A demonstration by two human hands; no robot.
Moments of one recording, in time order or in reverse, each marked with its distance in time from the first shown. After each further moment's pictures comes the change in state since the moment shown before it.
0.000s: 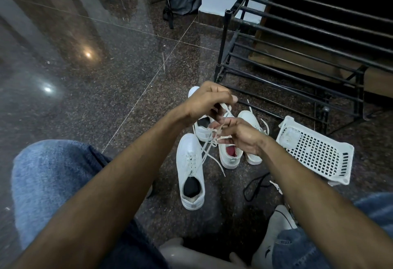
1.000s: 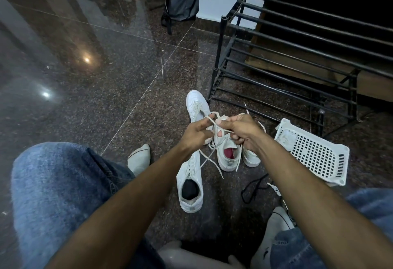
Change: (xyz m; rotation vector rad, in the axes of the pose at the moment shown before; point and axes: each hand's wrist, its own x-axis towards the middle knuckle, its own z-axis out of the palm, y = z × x) left_hand -0.019 -0.092 0.016 -0.056 0.291 -0.238; right_hand 0.000 -0.015 -0.001 -0.054 0.441 0.120
